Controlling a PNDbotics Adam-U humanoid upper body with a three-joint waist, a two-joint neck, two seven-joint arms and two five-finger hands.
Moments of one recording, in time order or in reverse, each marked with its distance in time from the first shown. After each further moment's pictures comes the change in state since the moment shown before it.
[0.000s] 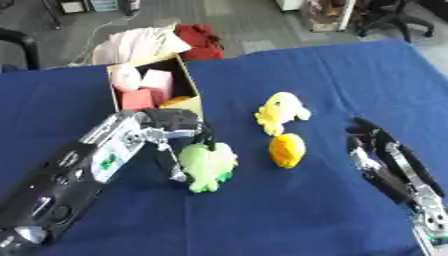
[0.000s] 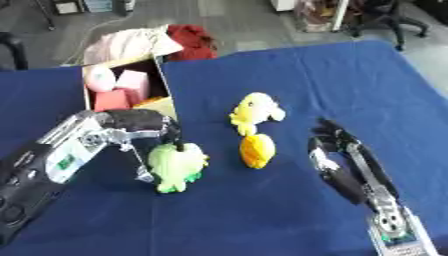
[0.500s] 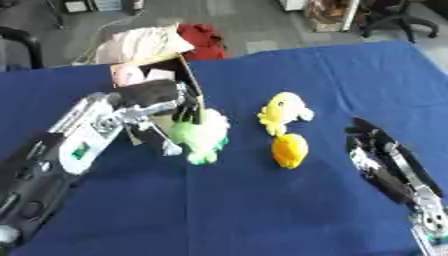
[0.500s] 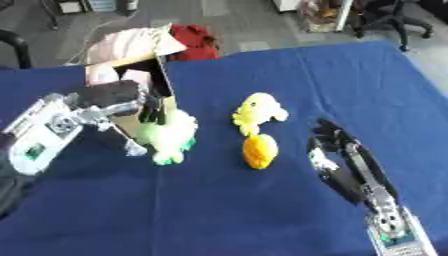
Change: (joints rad) left arm 0.016 0.155 0.170 -0.282 0.151 0.141 0.152; right arm 0.005 0.000 -0.001 0.000 0.000 0.000 -0.001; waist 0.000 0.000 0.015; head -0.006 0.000
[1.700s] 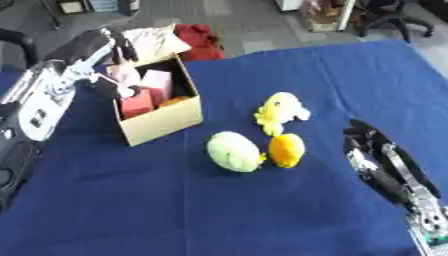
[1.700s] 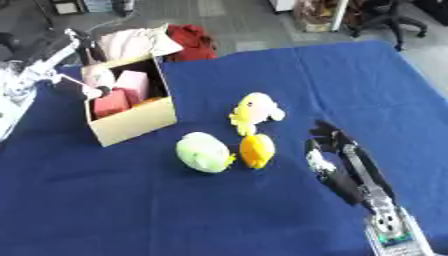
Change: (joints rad) left arm -0.077 -0.017 0.109 0.337 -0.168 0.148 0.166; right arm 0.004 0.000 0.000 0.000 0.000 -0.001 0.001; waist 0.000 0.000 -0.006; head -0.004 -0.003
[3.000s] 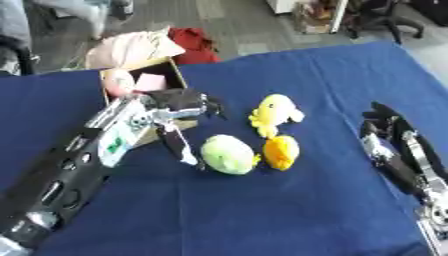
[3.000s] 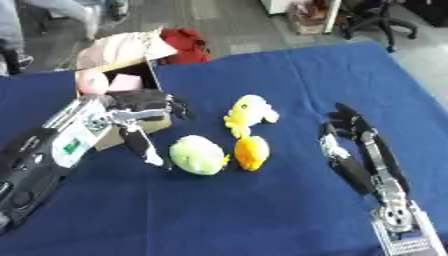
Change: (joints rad) left arm -0.033 -0.219 -0.238 0.051 -0.056 -0.240 -0.319; right arm -0.032 0.001 -0.027 -0.028 -0.013 0.013 -0.106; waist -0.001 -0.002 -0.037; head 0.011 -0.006
